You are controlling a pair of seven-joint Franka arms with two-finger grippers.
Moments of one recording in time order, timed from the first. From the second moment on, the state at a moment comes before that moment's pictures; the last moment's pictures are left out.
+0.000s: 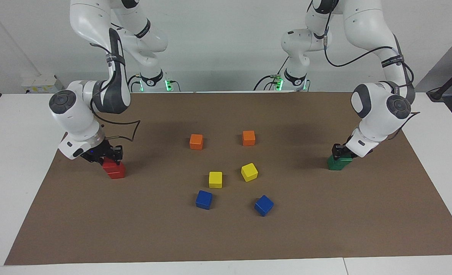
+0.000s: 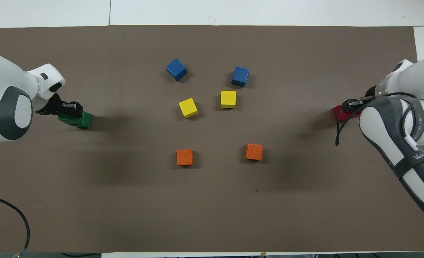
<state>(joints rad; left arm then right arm) 0.04 0.28 -0.05 -1.86 0.01 2.05 0.11 -0.15 0.23 0.06 -1.94 -0.04 2.17 -0.14</state>
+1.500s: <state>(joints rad) 0.08 -0.03 -0.05 -1.77 0.01 1.72 0.11 -0.15 0.23 0.06 -1.94 -0.04 2.17 -0.14</state>
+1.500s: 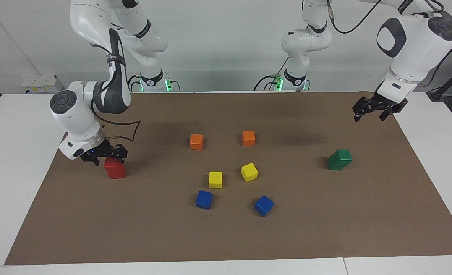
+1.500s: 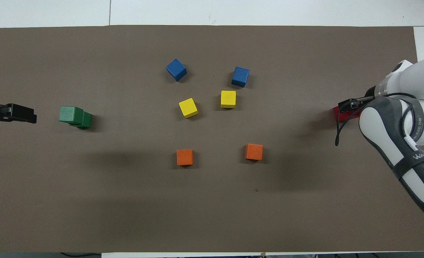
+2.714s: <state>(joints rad) -0.08 0.03 -0.02 -1.53 0.03 1.48 0.02 -0.12 -0.13 0.10 -1.77 -0.02 1.71 -0.14</state>
